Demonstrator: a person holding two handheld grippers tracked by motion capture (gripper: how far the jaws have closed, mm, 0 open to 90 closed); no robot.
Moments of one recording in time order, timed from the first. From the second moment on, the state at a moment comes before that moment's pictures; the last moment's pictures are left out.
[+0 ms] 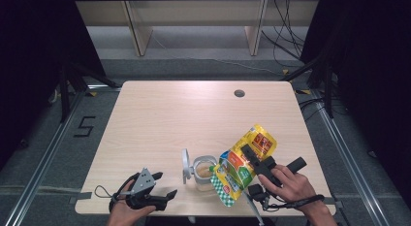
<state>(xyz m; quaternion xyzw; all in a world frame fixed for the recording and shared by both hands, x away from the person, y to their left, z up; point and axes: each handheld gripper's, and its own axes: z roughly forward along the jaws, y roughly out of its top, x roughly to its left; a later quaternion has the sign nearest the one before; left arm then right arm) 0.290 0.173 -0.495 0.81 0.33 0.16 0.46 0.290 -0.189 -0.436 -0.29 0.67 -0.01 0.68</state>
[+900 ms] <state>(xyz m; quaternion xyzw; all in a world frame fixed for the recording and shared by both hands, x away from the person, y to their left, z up) 0.291 0.174 -0.495 0.81 0.32 0.17 0.46 0.293 -0.191 -0.436 -0.27 0.68 0.02 0.68</state>
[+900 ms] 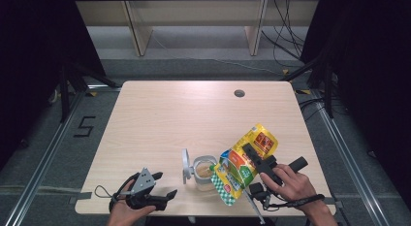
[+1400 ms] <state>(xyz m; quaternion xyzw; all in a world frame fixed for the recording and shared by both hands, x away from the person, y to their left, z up) 0.291 0.174 -0.494 0.81 0.32 0.17 0.46 0.292 -0.193 -0.431 -0.28 0.68 -0.01 0.68</state>
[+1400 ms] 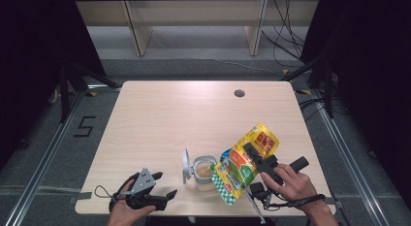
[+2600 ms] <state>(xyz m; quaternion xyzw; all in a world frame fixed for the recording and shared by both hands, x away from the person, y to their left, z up) 0.291 0.174 -0.495 0.81 0.32 0.17 0.46 0.288 -0.192 -0.432 -0.29 0.67 0.00 0.68</state>
